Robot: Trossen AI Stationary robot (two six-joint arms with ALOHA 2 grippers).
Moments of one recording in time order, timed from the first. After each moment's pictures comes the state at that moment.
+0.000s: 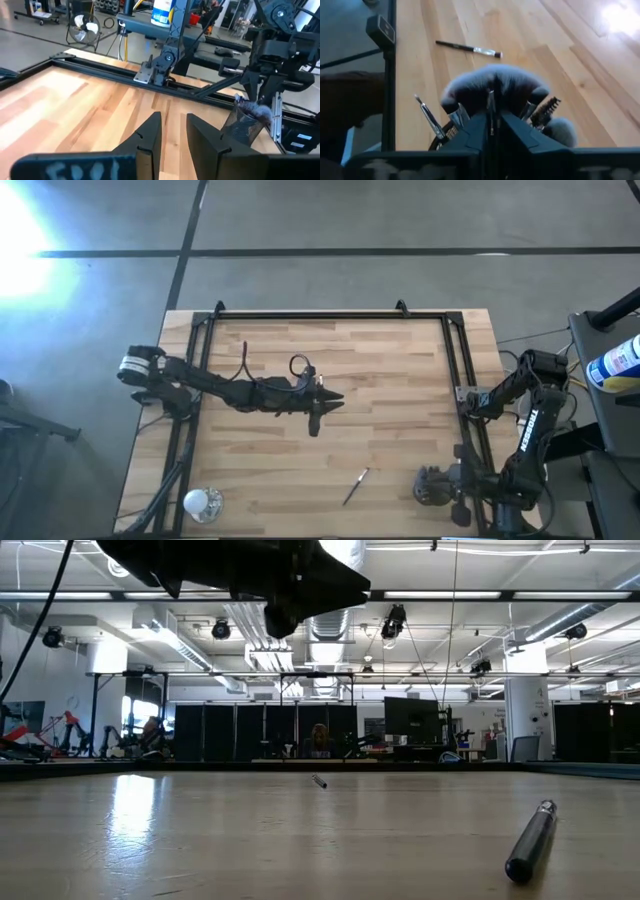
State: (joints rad) left arm -0.12 1.57 0.86 0.62 -0.18 -0.26; right arm 1.34 1.49 0.93 -0.87 0.87 1.63
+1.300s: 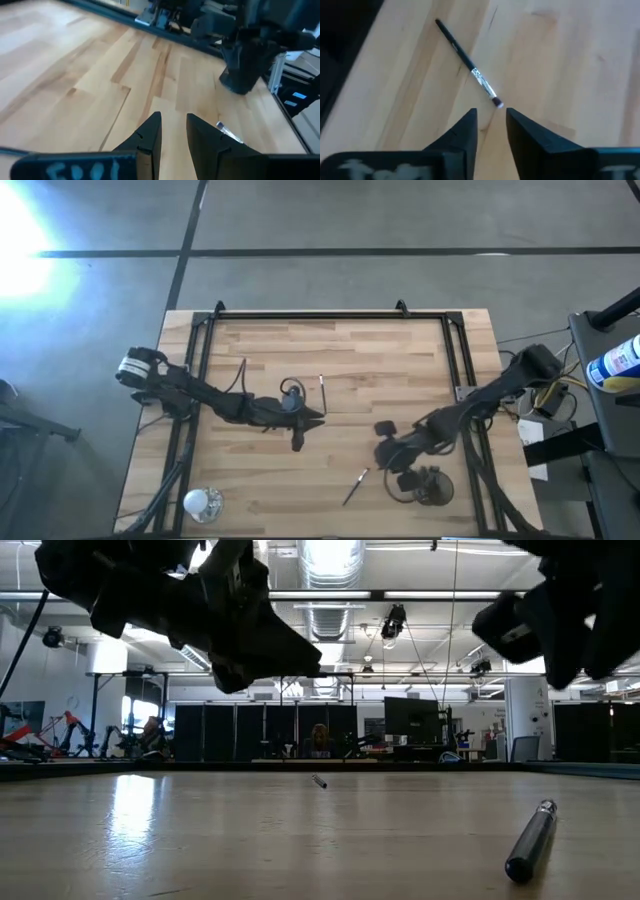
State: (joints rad) left arm -0.21 1.57 0.63 0.68 -0.24 -0.41; right arm 0.51 1.47 0.85 -0.35 0.03 0.26
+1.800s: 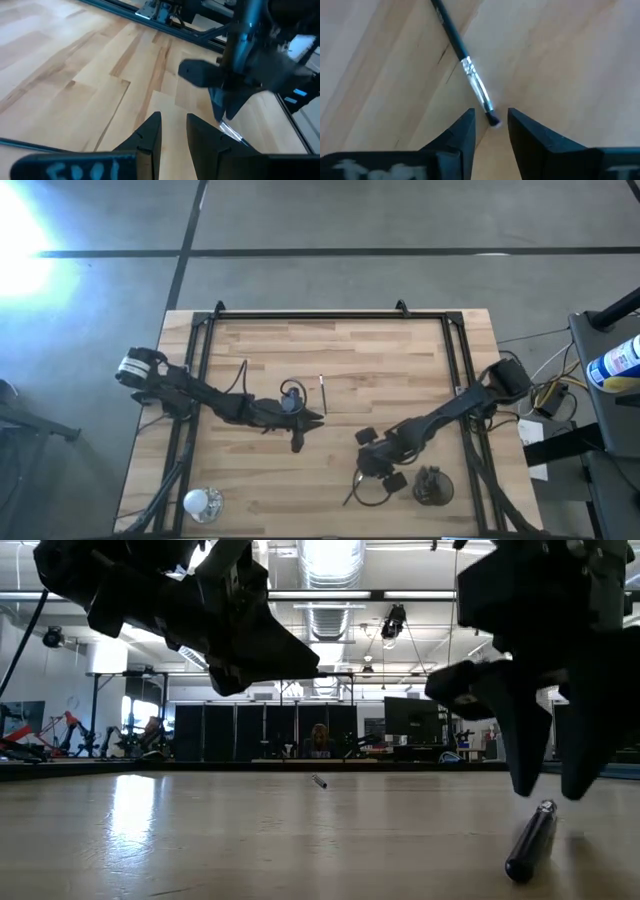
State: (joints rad) left arm -0.22 1.57 0.63 0.65 -0.24 -0.43; right arm 0.45 1.77 0.97 -0.34 -0.07 0.03
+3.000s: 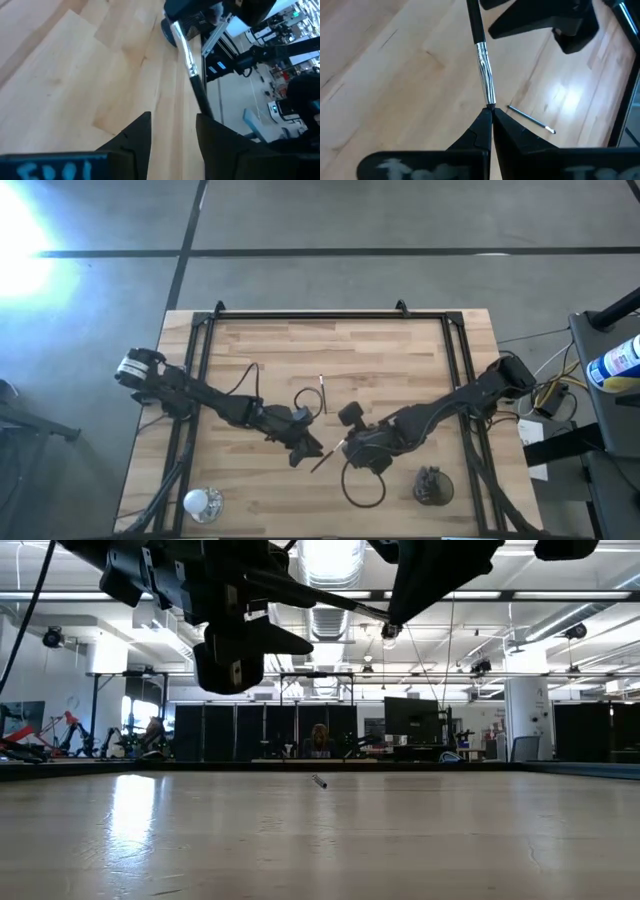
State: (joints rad) left arm -0.27 1.57 0.80 0.36 0.11 -0.85; right arm 0.42 1.74 1.41 -0.76 0.35 -0.31
